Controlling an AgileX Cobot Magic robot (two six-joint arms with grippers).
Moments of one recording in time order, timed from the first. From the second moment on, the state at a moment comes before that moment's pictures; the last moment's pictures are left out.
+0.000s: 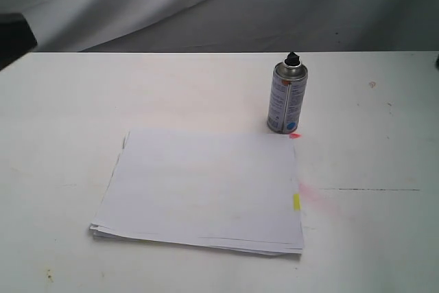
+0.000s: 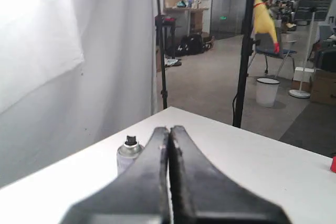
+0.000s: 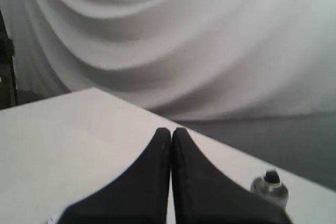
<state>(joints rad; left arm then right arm) 0.08 0.82 -0.55 -1.72 1.05 1.74 0.13 0.51 -0.52 -1.74 -0.56 1.72</state>
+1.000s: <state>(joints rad) -0.18 0.64 -0.52 -1.72 0.82 1.76 0.13 0.67 -0.42 -1.72 -0.38 1.68</state>
